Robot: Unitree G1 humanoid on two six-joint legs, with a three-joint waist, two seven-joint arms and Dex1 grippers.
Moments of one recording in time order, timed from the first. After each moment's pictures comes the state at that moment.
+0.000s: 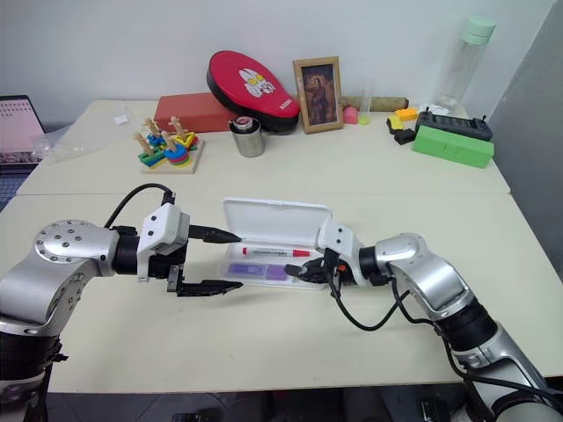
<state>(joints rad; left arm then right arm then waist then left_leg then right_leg) -0.36 0.94 0.01 -0.24 -0.45 0.43 -1.25 -0.58 -0.55 0.42 -0.16 0.29 0.63 1.00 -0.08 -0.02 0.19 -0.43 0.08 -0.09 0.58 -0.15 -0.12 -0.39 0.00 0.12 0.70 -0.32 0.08</state>
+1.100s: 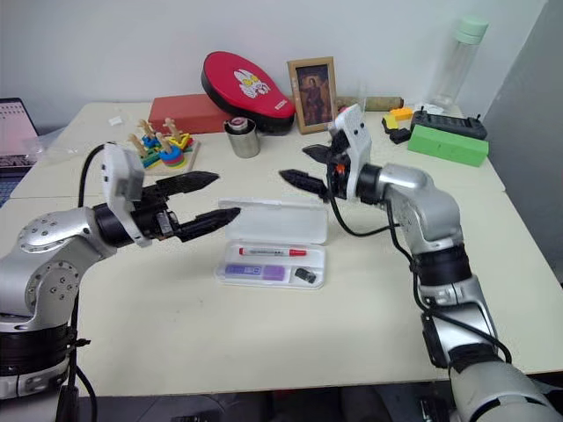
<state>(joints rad) -0.41 0.75 0.27 -0.27 -0.67 0.63 -0.89 -0.98 -0.30 0.08 0.27 0.35 0.63 0.72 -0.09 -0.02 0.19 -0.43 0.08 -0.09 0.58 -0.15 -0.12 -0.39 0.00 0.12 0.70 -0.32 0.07</state>
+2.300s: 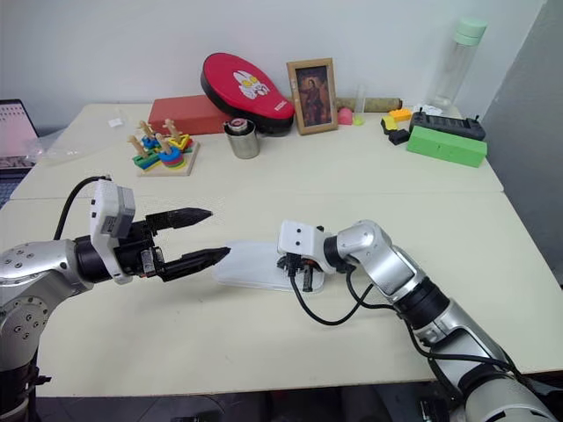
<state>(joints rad) -0.18 0.87 0.31 -0.42 -0.74 0.67 -0.95 -0.75 -0.37 0.55 0.08 0.01 0.43 0.99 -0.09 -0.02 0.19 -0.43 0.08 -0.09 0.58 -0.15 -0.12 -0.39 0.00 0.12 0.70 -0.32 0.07</state>
